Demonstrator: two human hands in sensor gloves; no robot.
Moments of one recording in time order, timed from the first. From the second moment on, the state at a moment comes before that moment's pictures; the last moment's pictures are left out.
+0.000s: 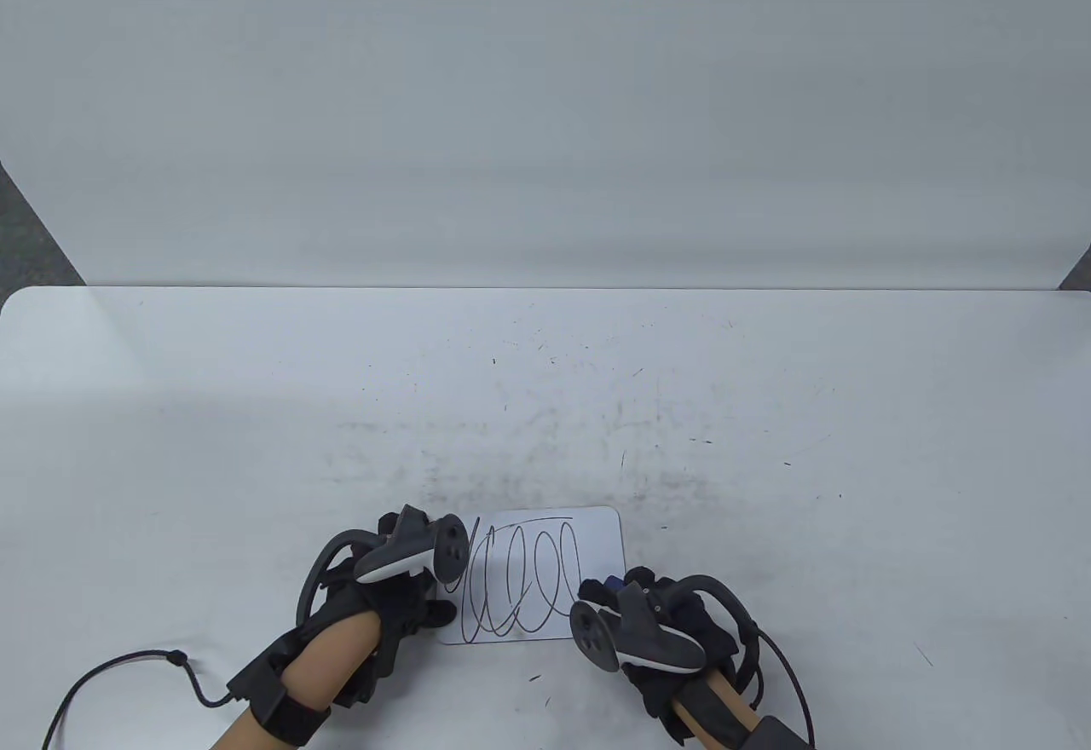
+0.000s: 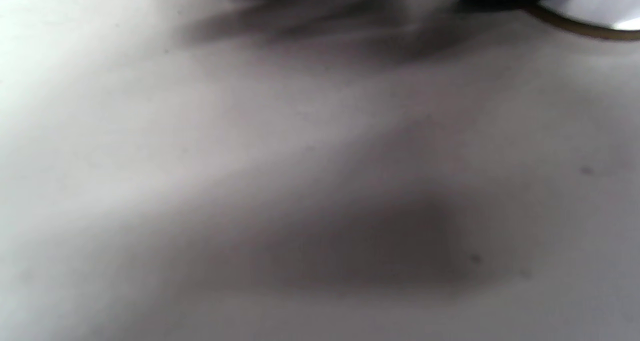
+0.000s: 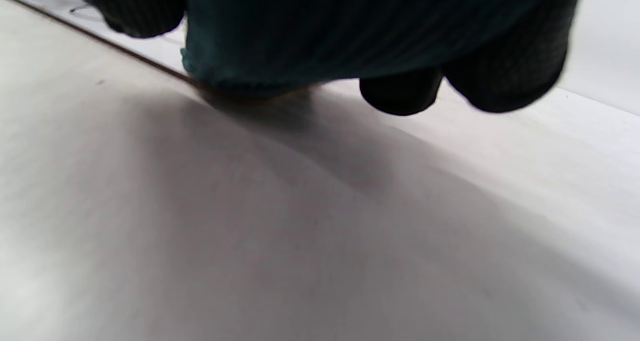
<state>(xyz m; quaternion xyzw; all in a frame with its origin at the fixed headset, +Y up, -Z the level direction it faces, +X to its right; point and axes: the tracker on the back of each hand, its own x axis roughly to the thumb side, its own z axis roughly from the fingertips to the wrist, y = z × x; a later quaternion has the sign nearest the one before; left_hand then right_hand) -0.184 -0.781 -0.339 -0.32 -0.11 -0.09 0.94 0.066 -0.770 -0.280 -0.21 -0.06 -0.97 0.13</state>
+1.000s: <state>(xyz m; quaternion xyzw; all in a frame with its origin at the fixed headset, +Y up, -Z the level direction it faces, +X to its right) -0.182 -0.780 -0.338 -0.32 -0.10 -0.09 0.94 0.036 -0.768 -0.330 -0.19 -0.01 -0.97 0.15</state>
